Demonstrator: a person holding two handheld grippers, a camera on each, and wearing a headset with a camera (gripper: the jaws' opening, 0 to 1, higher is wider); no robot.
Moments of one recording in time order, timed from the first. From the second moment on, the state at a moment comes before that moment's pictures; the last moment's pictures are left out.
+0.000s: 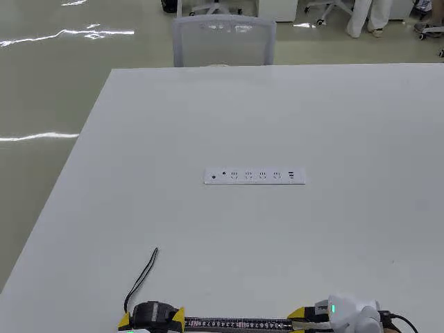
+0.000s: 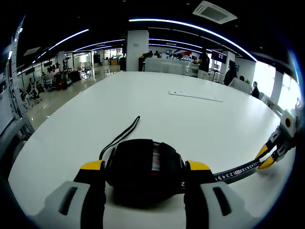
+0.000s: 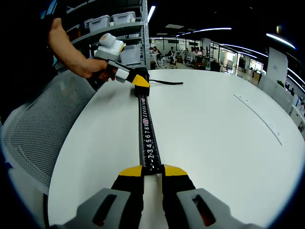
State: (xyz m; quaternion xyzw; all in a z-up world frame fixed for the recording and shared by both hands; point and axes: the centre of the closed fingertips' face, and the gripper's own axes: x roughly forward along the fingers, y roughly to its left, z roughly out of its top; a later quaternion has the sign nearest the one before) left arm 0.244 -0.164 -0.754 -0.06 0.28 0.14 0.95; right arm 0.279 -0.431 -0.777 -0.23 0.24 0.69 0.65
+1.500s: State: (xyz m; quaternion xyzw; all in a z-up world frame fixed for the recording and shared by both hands) left arm 0.243 -0.163 -0.755 -0.07 0.28 0.14 0.95; right arm 0.277 -0.408 -0.770 -0.23 0.23 0.69 0.64
